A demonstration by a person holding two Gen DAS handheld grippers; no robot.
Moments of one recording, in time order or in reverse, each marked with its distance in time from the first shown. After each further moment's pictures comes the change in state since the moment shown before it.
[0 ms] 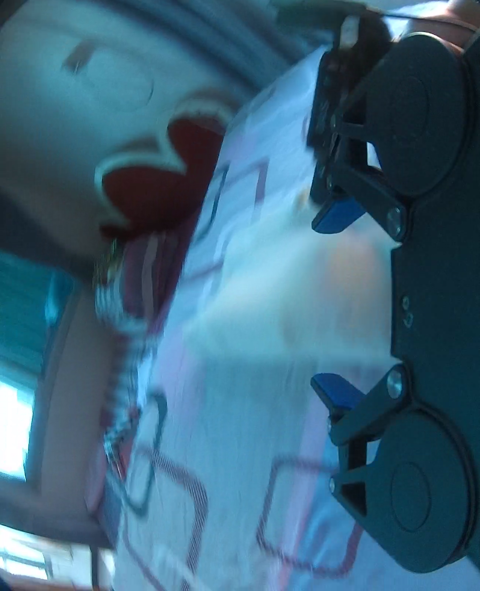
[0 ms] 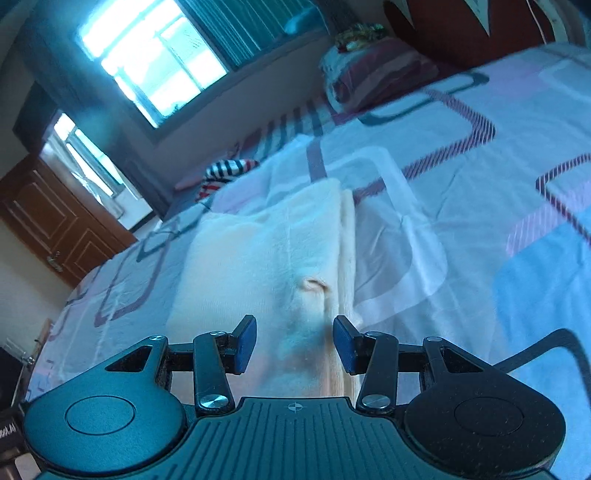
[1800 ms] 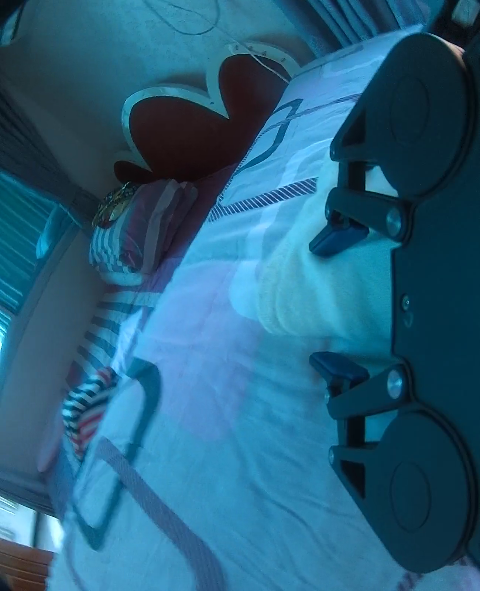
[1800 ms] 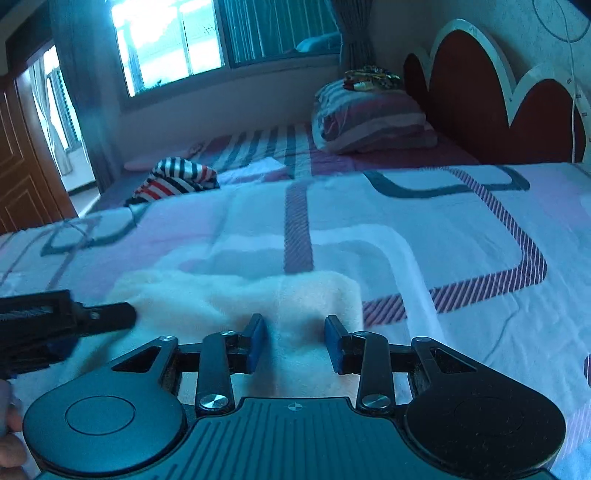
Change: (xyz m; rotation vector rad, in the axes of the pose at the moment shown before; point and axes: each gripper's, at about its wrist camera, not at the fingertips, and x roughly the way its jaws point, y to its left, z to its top) left arm 0.160 0.030 0.080 -0.180 0.022 0.029; right arm 0.118 0.029 0.066 -0.311 -0.115 -0.238
